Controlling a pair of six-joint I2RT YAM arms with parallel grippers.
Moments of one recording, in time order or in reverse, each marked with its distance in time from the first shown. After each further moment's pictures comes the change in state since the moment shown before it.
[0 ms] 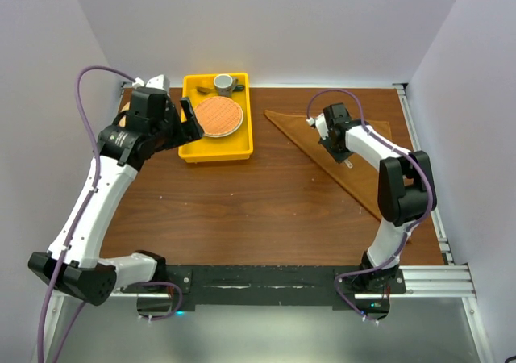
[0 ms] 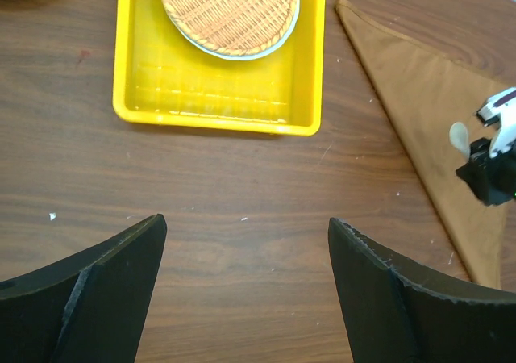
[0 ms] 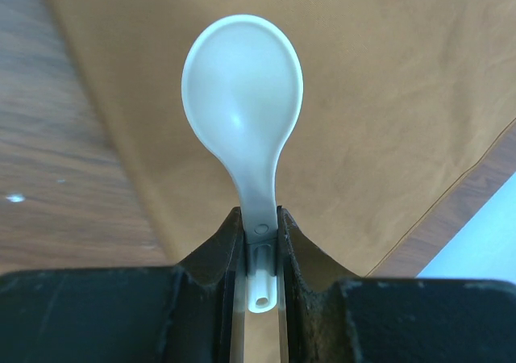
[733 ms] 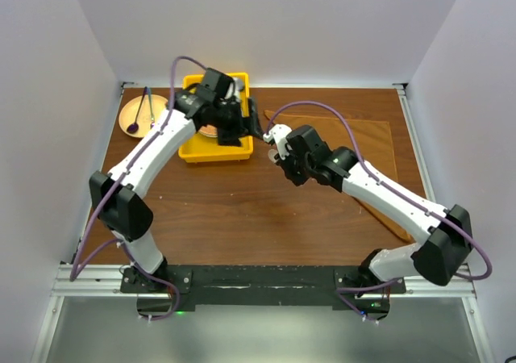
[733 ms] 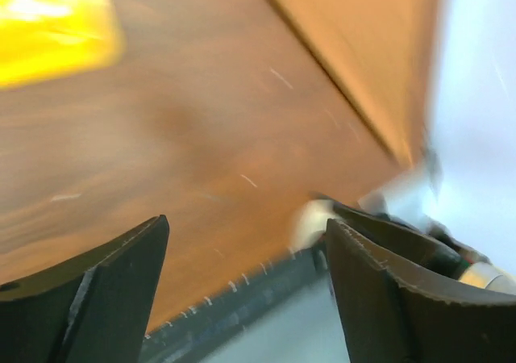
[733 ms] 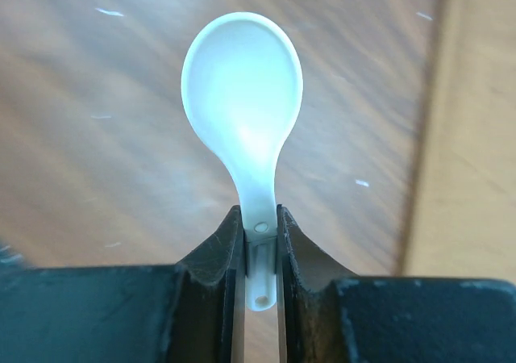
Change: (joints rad) left arm -0.201 0.505 0.279 0.003 0.463 -0.065; right arm 0.486 -0.459 -0.100 -0.039 -0.214 0.325
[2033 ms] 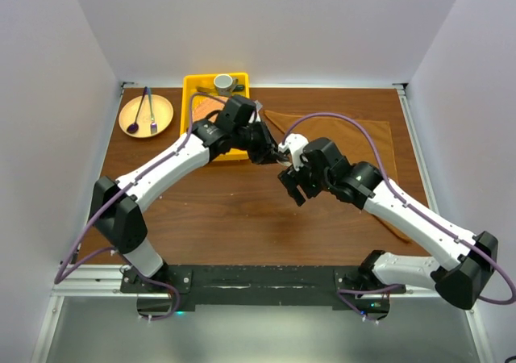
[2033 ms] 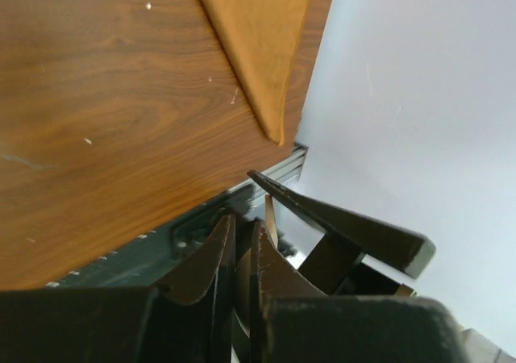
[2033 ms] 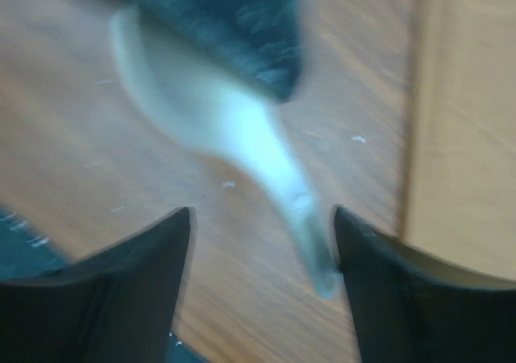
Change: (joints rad) left arm -0.172 -0.101 -0.296 0.377 0.032 -0.571; right arm 0.024 -0.200 -0.109 -0.062 0.046 0.048
